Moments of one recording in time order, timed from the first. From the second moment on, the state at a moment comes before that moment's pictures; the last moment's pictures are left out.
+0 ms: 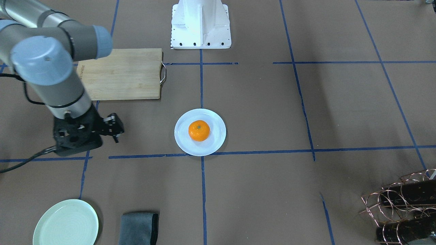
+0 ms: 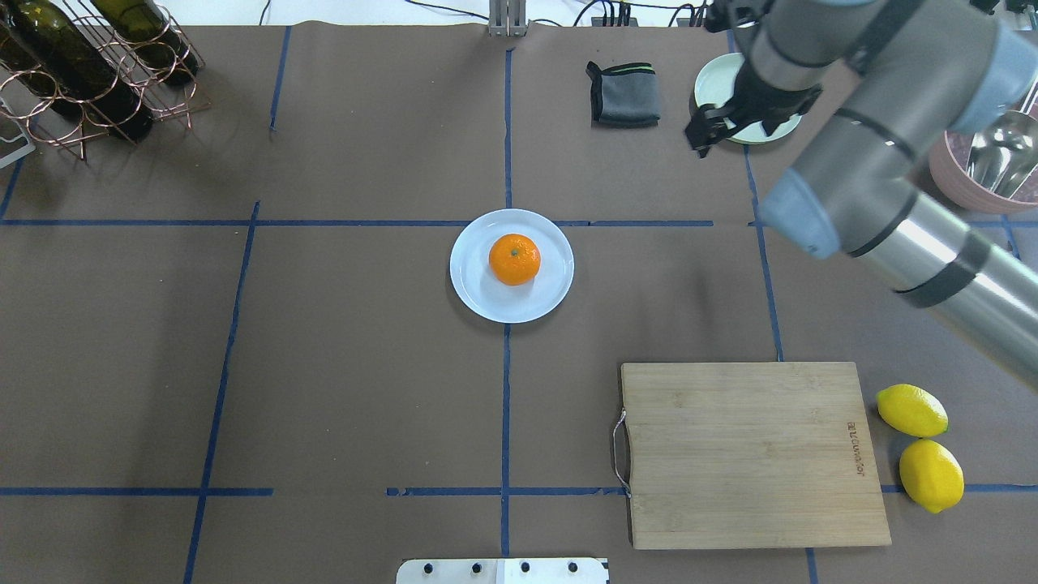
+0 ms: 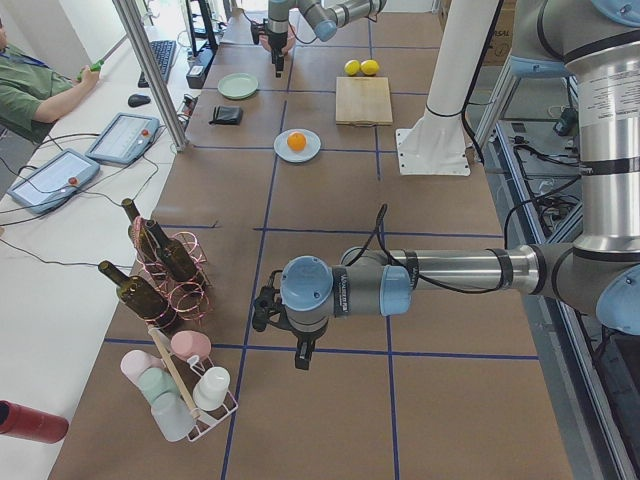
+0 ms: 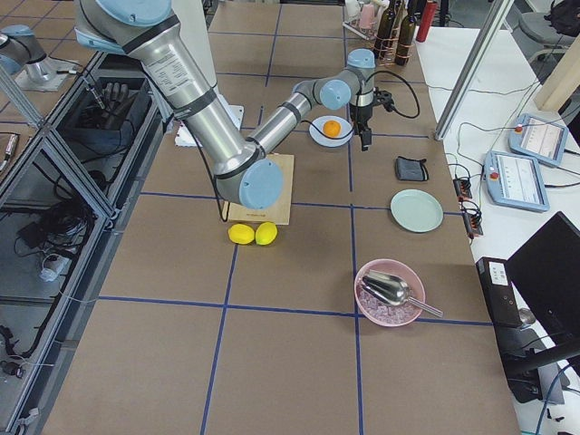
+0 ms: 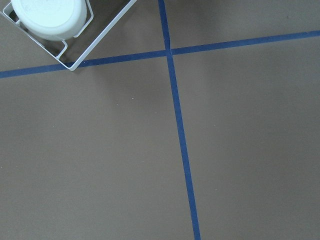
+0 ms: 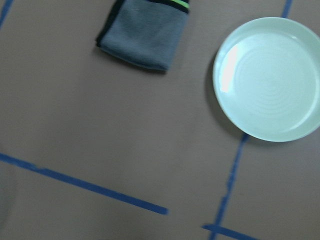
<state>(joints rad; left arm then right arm) -1.64 -1.40 -1.72 -1.56 -2.45 0.22 1.00 -1.02 1.67 -1.64 2.08 0.43</state>
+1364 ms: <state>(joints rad) -1.65 -1.40 -1.82 -1.56 -2.35 0.14 1.54 -1.72 1.68 -1.48 2.27 -0.14</state>
